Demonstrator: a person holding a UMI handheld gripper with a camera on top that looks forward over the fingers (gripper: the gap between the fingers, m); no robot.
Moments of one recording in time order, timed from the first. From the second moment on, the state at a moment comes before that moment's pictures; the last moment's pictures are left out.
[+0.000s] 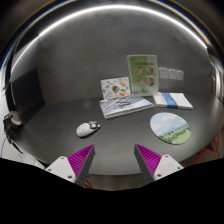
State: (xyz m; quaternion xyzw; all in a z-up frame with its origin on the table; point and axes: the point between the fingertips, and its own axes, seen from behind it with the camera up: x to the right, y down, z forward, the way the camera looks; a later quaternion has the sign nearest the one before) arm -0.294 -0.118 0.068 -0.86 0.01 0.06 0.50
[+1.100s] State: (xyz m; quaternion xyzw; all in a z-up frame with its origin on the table) arm -0.468 0.079 -0.006 -0.89 -0.05 0.02 0.46
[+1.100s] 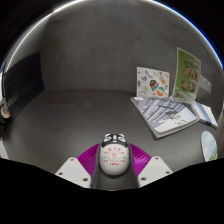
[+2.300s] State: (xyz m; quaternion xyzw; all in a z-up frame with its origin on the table) arm -0.046 0.024 -0.006 -0.89 -0.05 0.04 0.45
